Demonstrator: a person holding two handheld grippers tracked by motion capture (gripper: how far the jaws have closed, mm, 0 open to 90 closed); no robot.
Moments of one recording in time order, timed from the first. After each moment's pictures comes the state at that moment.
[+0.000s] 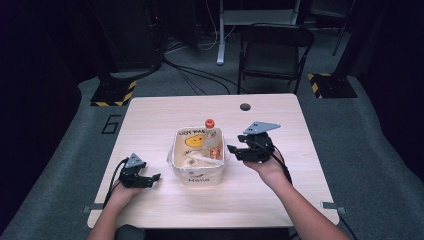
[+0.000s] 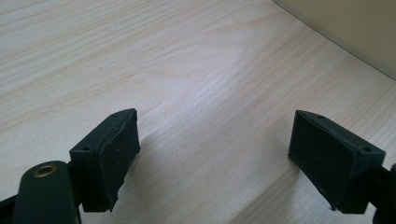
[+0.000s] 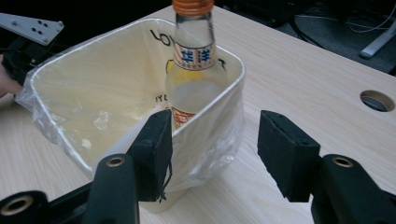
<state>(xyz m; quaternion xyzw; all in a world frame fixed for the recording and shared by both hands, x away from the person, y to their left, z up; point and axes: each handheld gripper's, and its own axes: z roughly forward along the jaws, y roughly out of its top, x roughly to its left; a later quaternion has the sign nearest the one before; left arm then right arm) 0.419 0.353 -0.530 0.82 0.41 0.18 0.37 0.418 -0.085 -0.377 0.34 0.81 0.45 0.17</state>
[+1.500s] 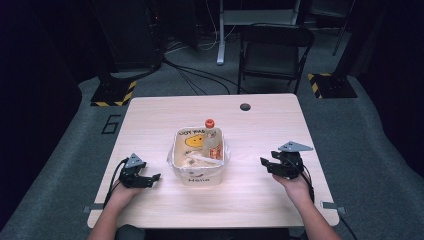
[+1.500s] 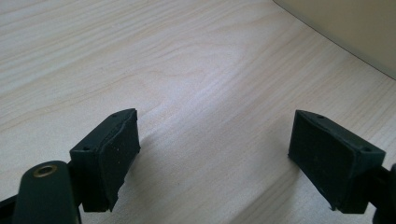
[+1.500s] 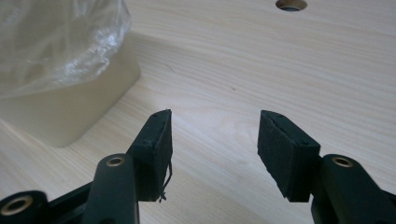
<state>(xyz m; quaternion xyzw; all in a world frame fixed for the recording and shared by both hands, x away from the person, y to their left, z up) 0.419 0.352 -0.530 0.82 0.41 0.18 0.37 0.408 -0.177 -0.460 0.46 0.76 0.42 0.19</state>
